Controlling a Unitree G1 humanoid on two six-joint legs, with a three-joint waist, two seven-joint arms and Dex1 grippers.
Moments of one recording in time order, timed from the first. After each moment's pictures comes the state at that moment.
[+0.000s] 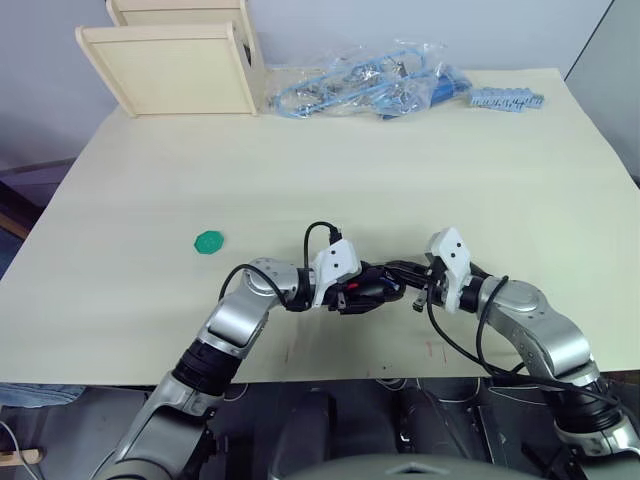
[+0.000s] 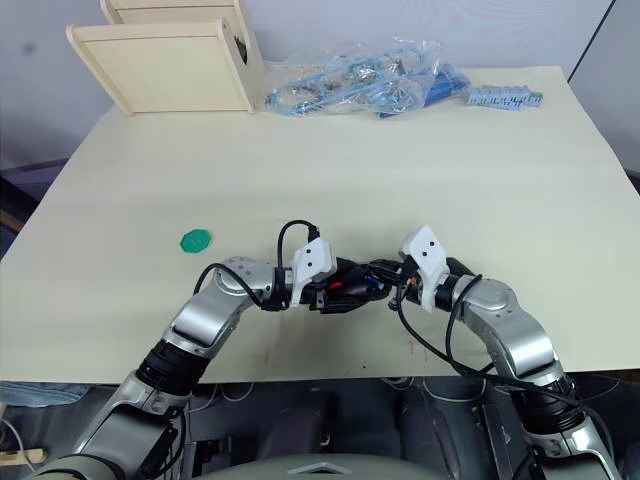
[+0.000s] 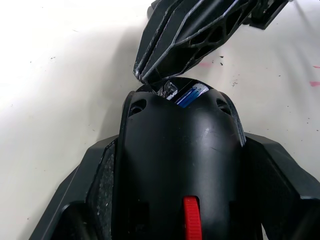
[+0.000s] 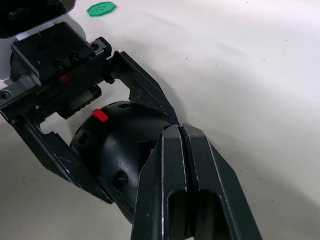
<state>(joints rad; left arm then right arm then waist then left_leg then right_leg) -0.41 0.48 -0.35 -0.07 -0.12 0.39 -1.00 -0.21 -0.42 0.20 -0.30 0.32 0.54 0.68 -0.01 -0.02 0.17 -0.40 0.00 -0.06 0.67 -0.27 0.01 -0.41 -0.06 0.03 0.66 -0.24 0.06</state>
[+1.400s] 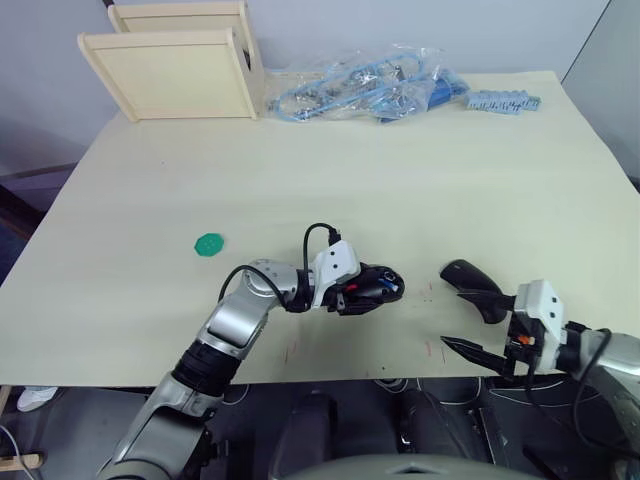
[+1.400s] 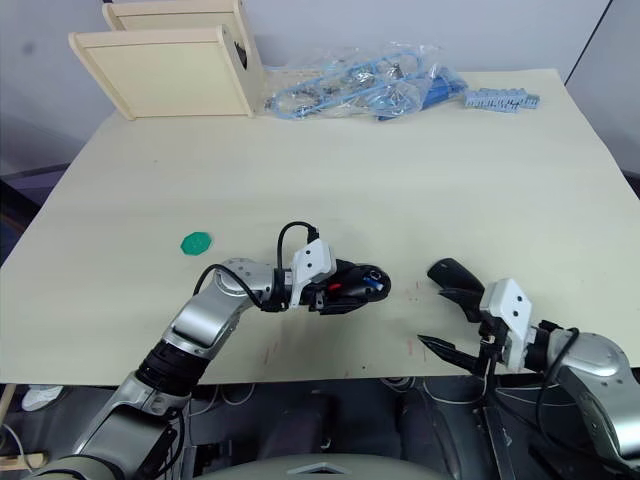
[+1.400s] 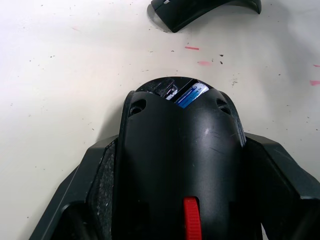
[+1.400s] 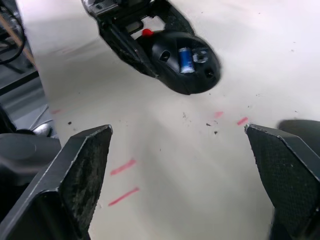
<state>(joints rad) -0.41 0.48 -0.36 -0.06 -0.12 0.38 -1.00 0.31 -0.68 -0.17 -0.52 0.49 0.30 0.95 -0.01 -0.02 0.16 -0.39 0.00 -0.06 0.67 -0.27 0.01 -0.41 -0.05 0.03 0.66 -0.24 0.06</state>
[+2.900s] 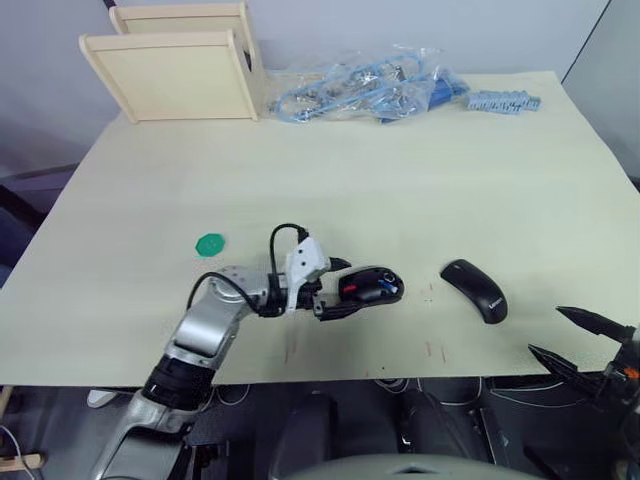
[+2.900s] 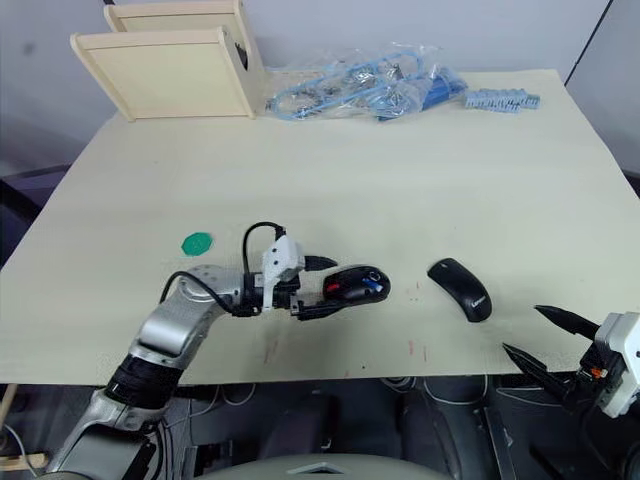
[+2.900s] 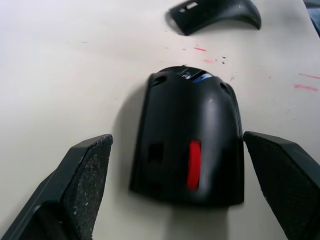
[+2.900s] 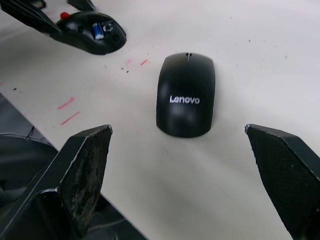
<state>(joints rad) -0.29 0.57 -0.19 -0.17 -0.29 0.43 -1.04 0.57 -0.65 -0.56 -0.41 0.59 0.19 1.04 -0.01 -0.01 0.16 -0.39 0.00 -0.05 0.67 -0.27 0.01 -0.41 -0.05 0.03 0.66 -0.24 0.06</state>
